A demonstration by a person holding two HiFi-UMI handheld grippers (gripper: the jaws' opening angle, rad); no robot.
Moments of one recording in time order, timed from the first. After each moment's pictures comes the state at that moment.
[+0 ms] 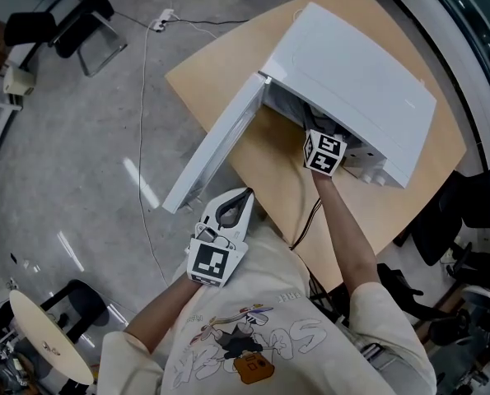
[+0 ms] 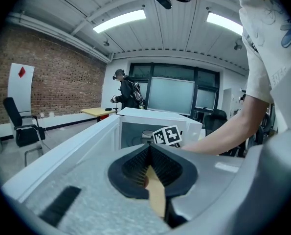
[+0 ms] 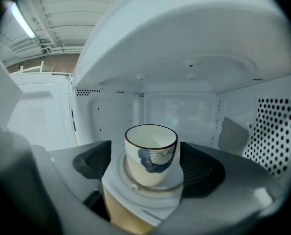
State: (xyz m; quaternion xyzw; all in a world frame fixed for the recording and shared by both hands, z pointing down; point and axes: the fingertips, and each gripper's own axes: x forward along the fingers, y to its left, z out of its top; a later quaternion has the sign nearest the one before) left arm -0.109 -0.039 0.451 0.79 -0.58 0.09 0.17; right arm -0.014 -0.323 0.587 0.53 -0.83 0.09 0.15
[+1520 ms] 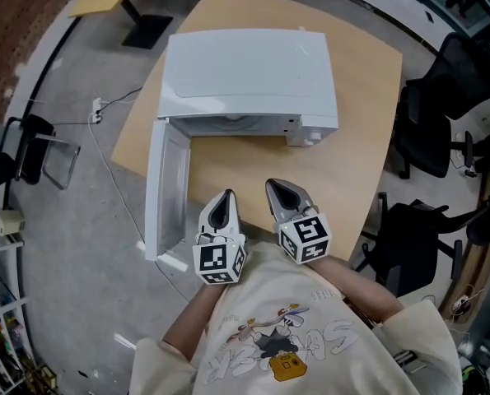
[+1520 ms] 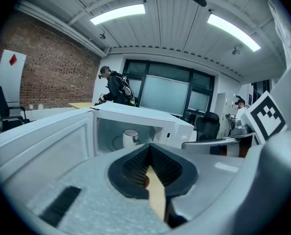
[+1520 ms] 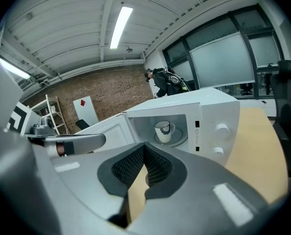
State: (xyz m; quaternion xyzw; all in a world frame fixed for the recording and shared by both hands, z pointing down) left arm -0.034 -0.073 0.461 0.81 -0.54 0.09 0.19; right arm 0.054 -0.084 0.476 0.48 -0.84 0.23 0.10
